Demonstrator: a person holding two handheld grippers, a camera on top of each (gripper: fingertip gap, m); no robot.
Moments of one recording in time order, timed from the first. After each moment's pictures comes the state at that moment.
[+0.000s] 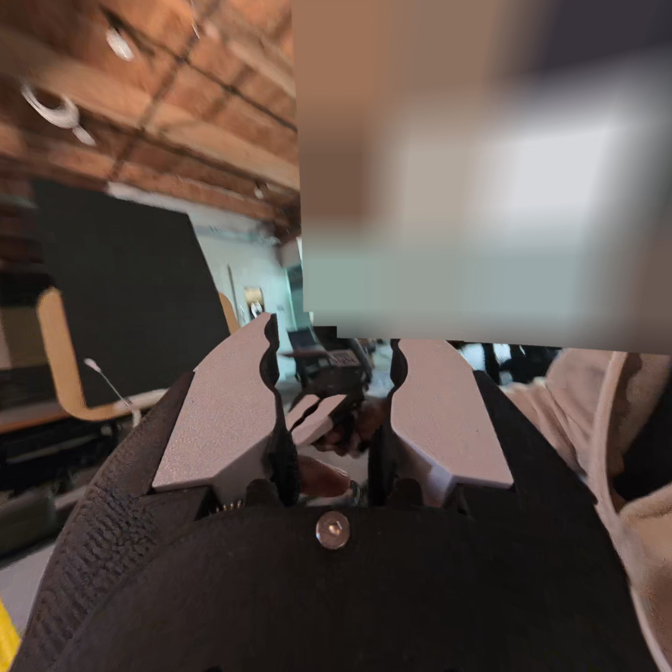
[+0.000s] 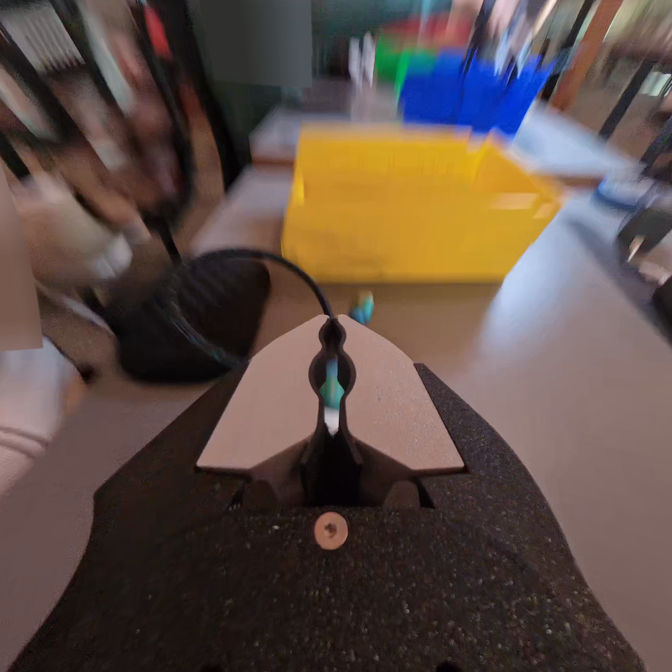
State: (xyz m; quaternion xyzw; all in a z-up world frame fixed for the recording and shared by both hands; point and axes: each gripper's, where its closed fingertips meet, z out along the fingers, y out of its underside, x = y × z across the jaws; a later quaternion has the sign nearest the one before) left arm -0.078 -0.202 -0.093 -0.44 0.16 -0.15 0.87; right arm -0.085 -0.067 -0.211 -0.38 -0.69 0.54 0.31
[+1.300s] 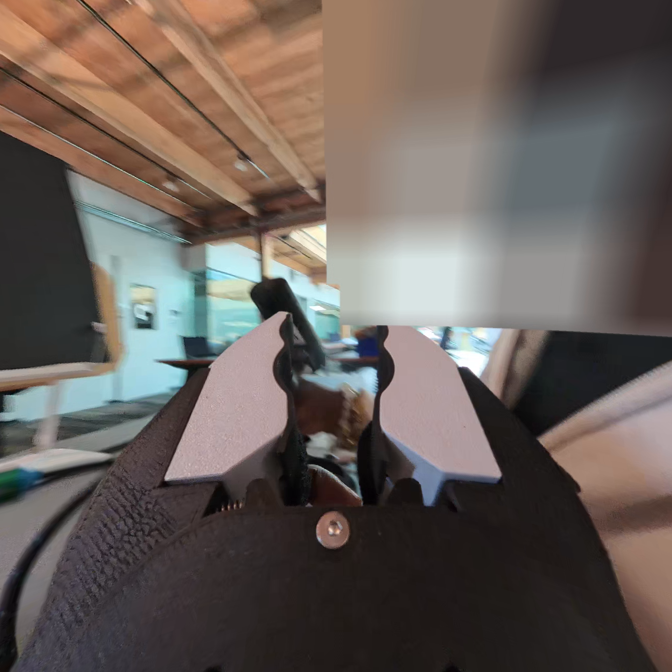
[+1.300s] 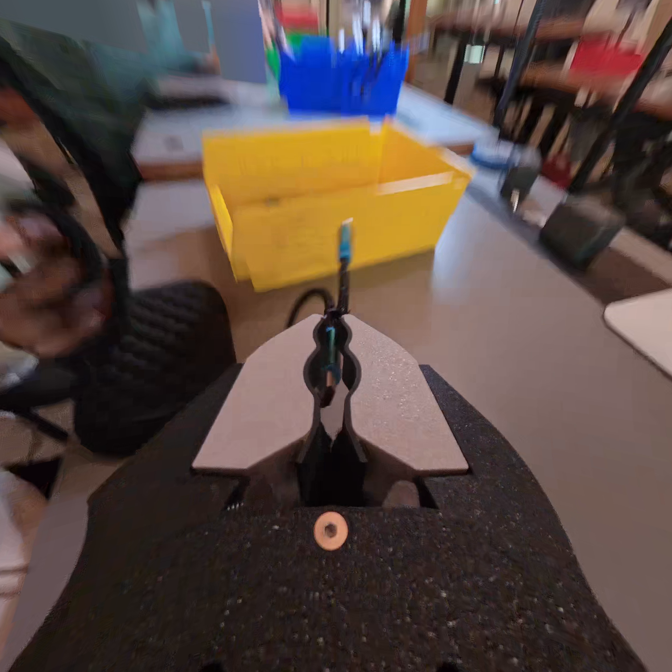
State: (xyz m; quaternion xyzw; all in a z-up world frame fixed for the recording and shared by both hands) left arm -0.026 -0.209 -0.137 -0.44 0.21 -0.34 0.81; right arm -0.093 -0.074 -0.214 -0.51 -0.62 0.45 0.40
